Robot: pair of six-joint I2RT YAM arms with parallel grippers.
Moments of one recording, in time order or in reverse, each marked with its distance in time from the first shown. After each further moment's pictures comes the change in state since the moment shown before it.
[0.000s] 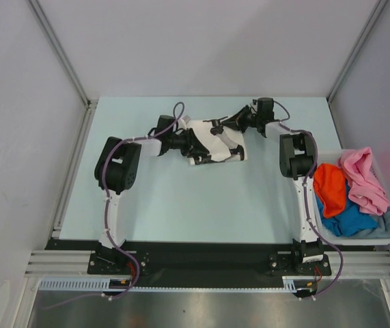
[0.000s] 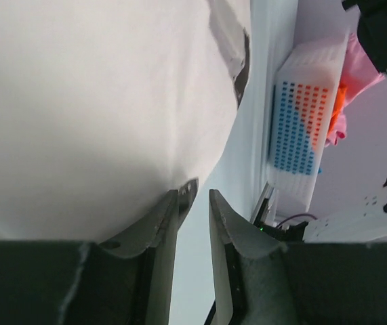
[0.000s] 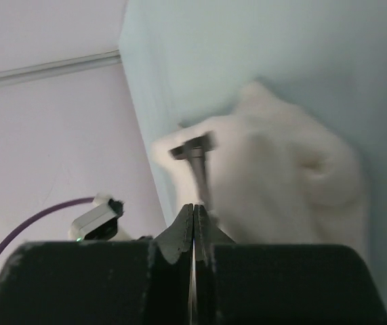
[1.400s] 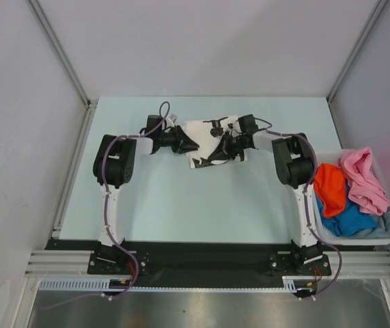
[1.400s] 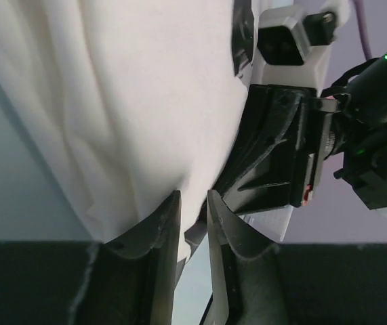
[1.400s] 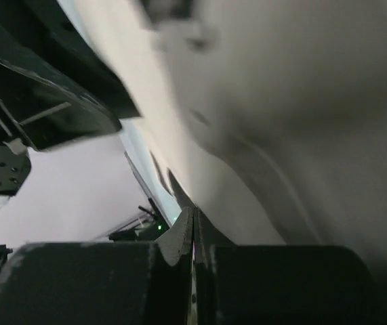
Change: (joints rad) left arm 0.108 0.079 0.018 0.109 0.030 -0.123; right arm 0.170 -0.229 -0.308 -0.334 -0.124 -0.345
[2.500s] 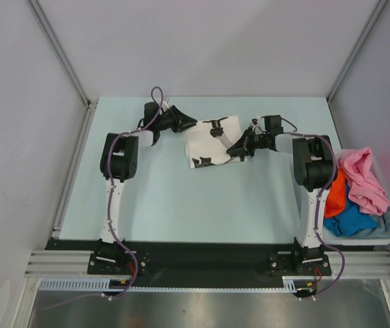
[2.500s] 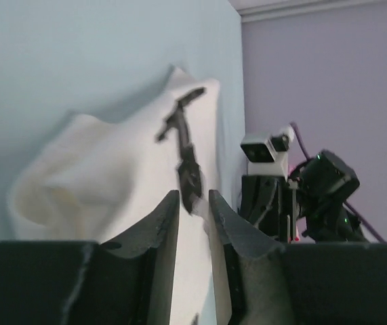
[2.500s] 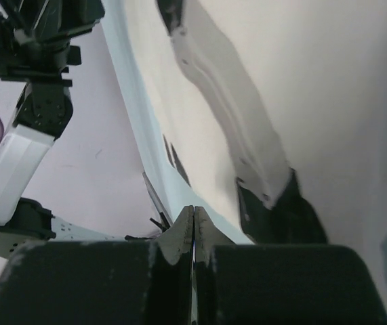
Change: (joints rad) left arm 0.045 0.148 0.276 0.208 -0.094 -0.141; right arm -0.173 -0.154 -0.254 0.180 -0.068 -0.006
